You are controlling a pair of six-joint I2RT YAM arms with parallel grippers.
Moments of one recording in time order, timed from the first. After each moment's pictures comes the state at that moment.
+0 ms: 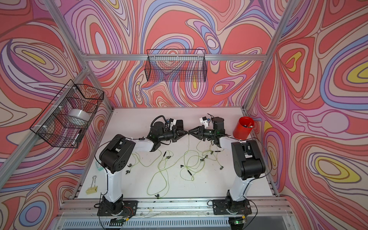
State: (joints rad) left arm -0.53 2.04 1.10 0.78 0.76 -1.30; right arm 0.13 1.78 0.94 0.34 -1.09 0.89
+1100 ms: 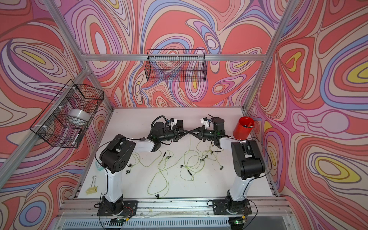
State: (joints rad) left arm -0.54 2.04 1.10 0.81 0.76 -1.31; right arm 0.13 1.78 0.92 0.42 -1.07 0.96
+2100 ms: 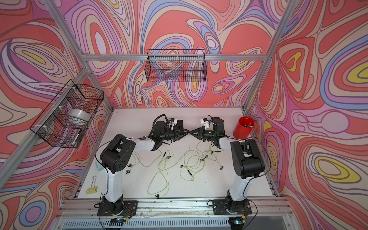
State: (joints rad) left arm -0.53 2.05 1.16 0.61 0.70 -1.19; right arm 0.13 1.78 0.92 0.34 -1.01 0.89
